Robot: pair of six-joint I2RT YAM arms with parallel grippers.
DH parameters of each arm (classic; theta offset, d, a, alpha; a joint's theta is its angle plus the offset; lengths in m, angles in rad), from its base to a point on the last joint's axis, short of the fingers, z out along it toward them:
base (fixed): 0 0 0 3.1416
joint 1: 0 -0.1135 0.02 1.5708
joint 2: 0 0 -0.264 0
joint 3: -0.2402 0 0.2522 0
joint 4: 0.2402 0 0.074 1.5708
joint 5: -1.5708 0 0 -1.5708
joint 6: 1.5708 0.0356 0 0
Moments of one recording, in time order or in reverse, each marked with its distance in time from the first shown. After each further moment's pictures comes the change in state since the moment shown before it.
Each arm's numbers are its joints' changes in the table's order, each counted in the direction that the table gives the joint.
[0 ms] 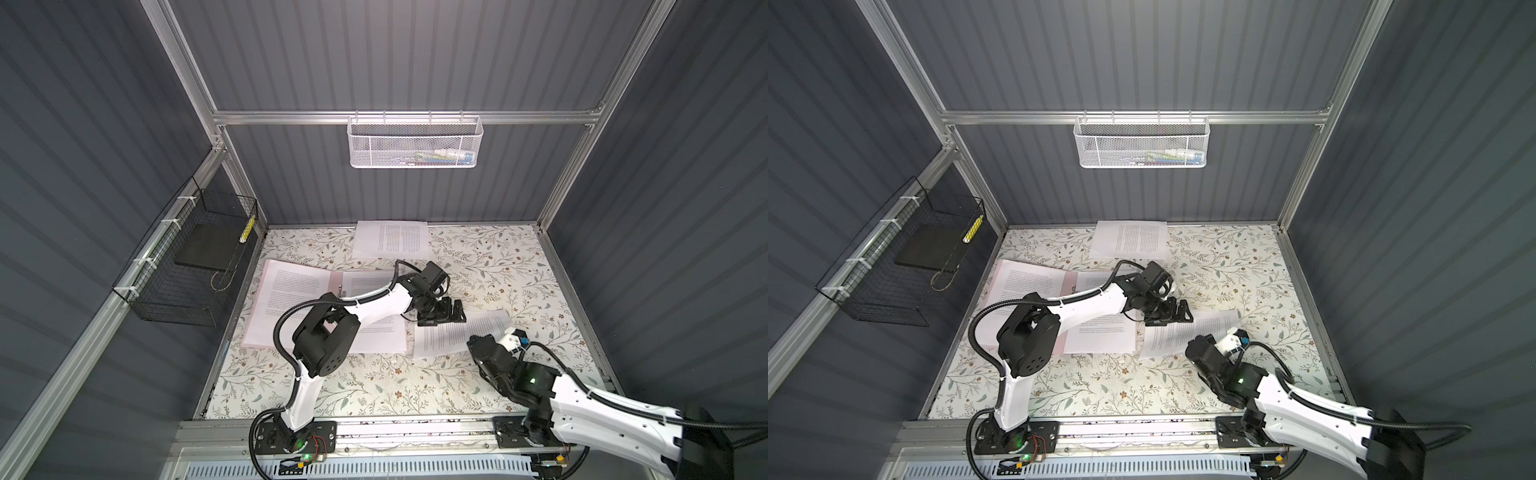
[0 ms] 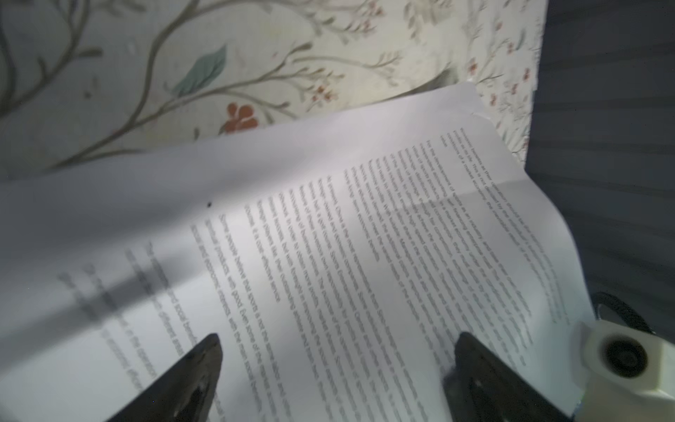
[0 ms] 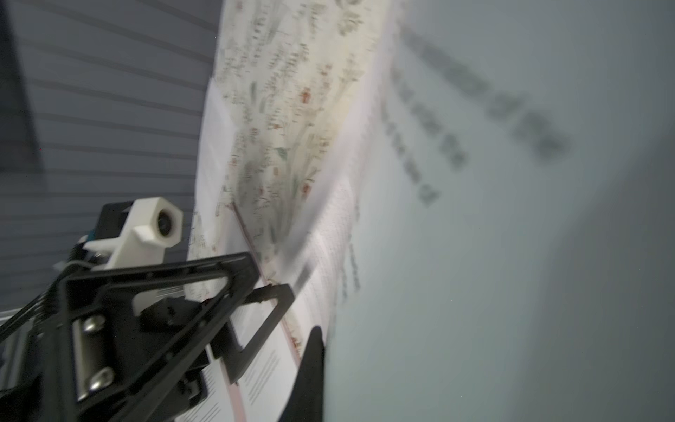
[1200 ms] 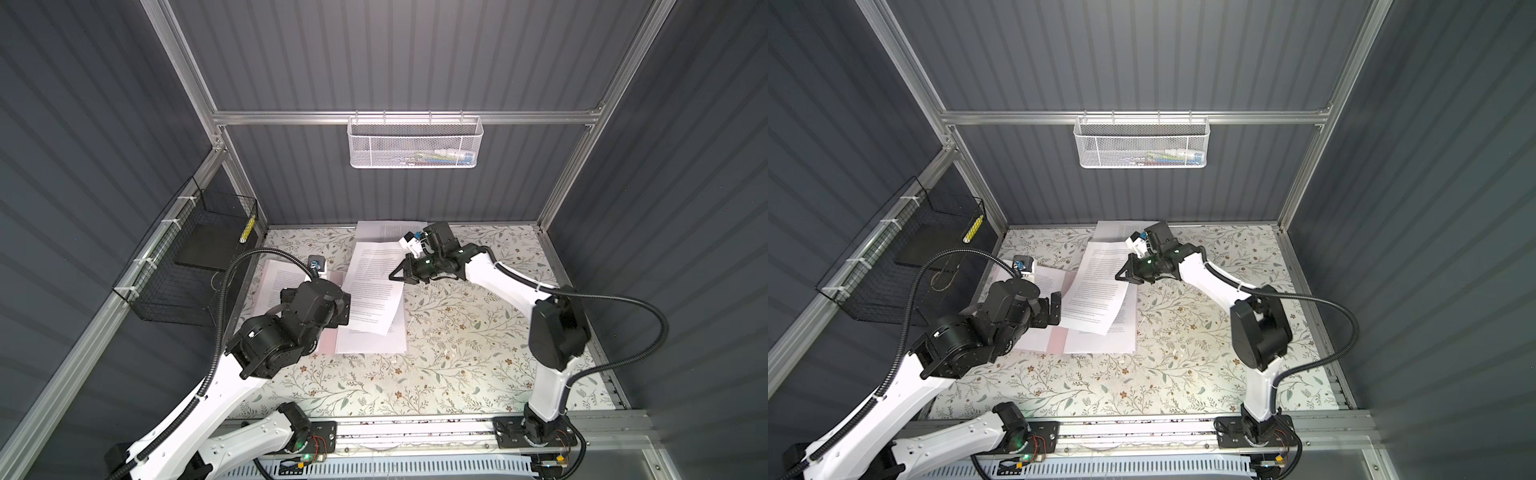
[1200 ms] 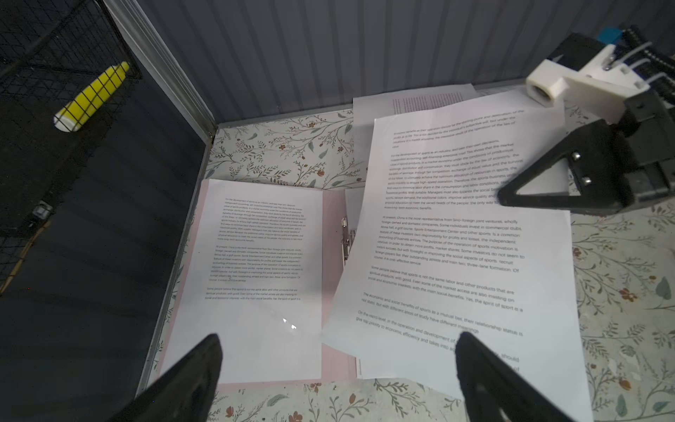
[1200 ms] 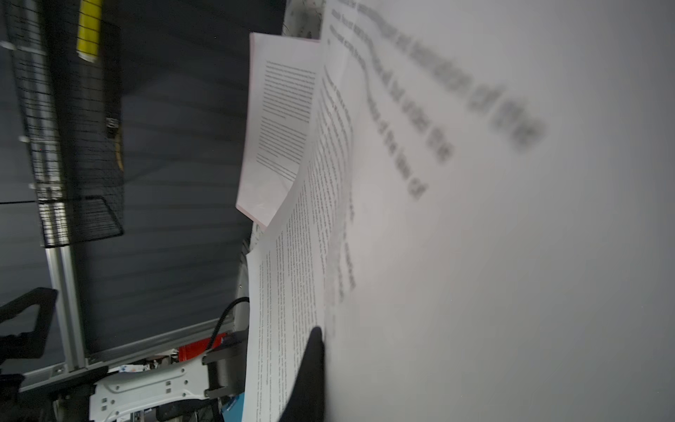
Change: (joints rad) left arm -0.055 -1.090 0.370 0.535 1.094 0.335; right arm 0.346 1.201 -1.243 0.227 1.321 -1.098
